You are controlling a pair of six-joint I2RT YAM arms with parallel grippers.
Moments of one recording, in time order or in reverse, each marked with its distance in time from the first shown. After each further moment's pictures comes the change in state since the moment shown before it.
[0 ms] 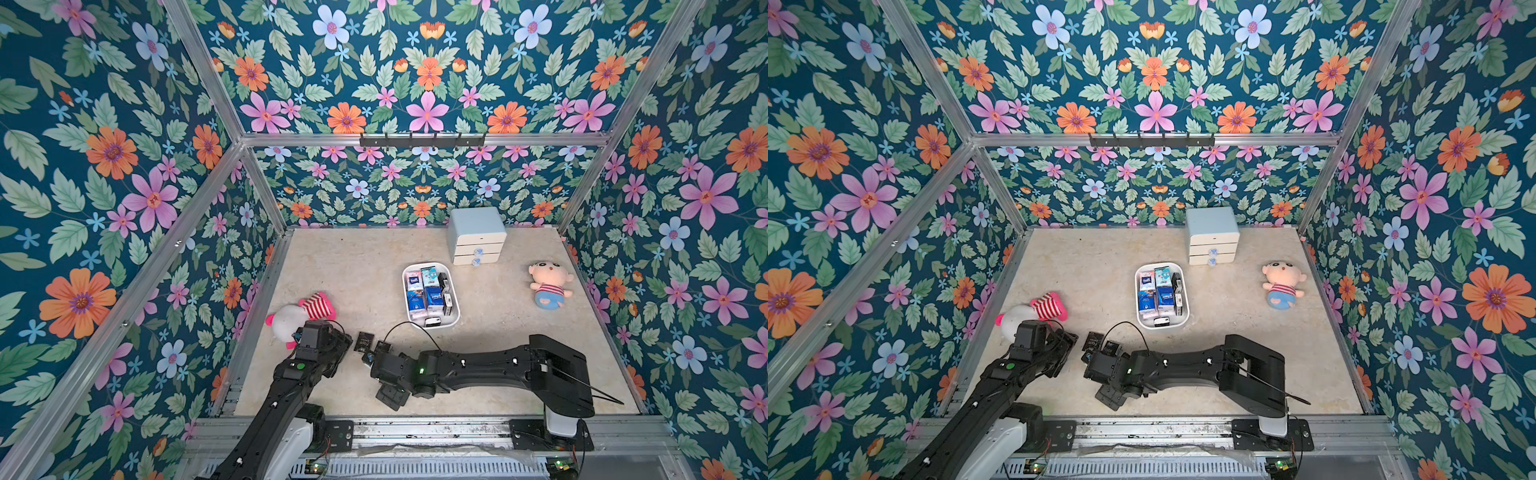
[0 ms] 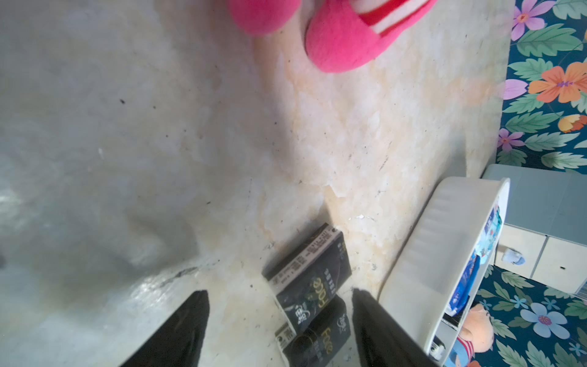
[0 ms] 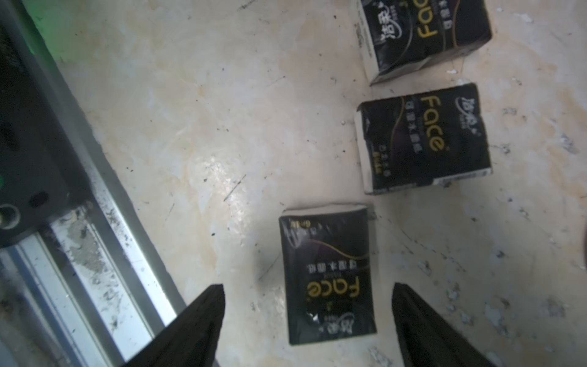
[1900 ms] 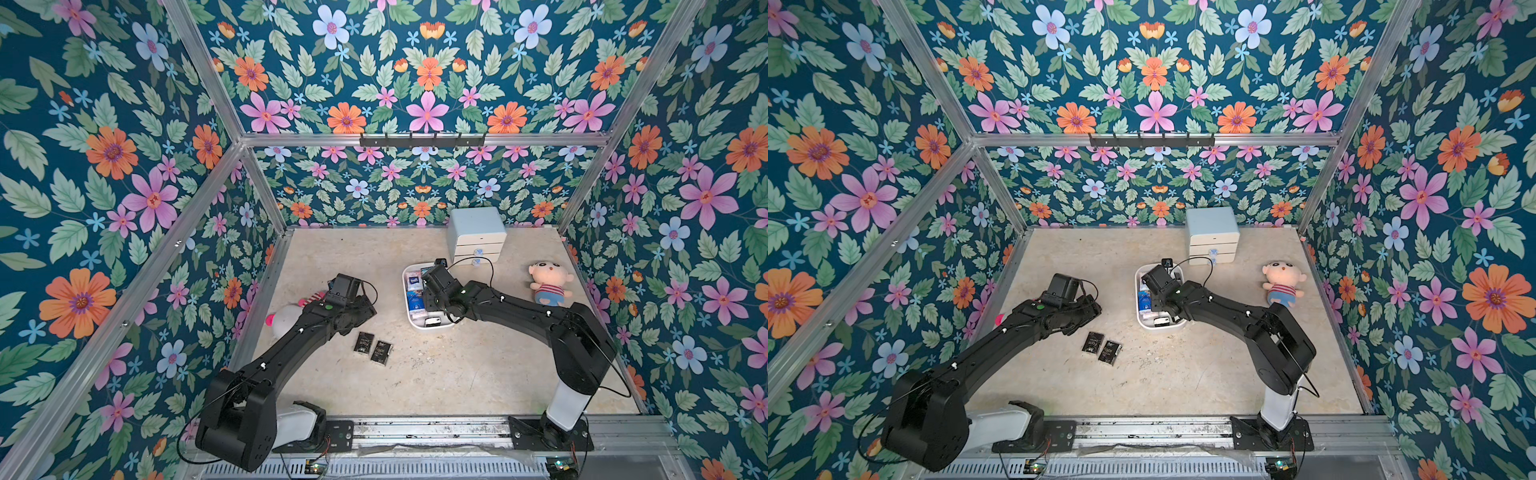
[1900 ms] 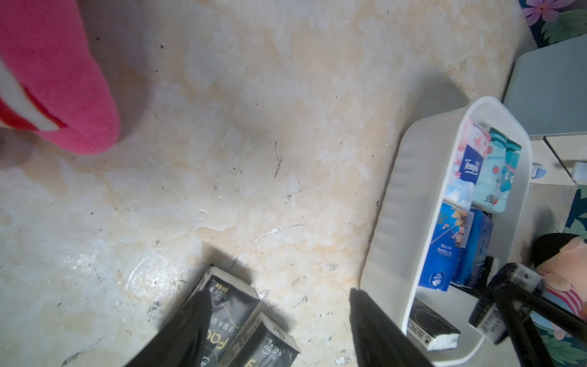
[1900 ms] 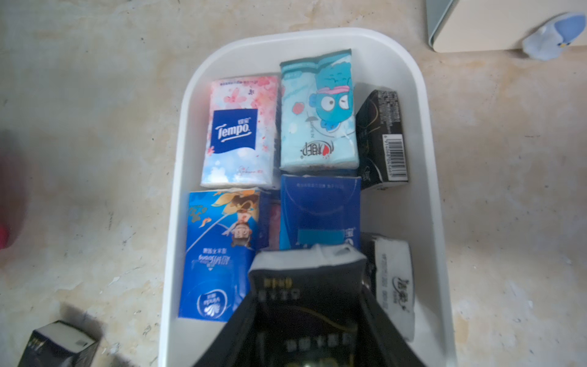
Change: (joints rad) left arm -0.188 0.537 0.472 -0.014 -0.100 0.306; right arm -0.565 -0.105 0.021 0.037 0.135 0.370
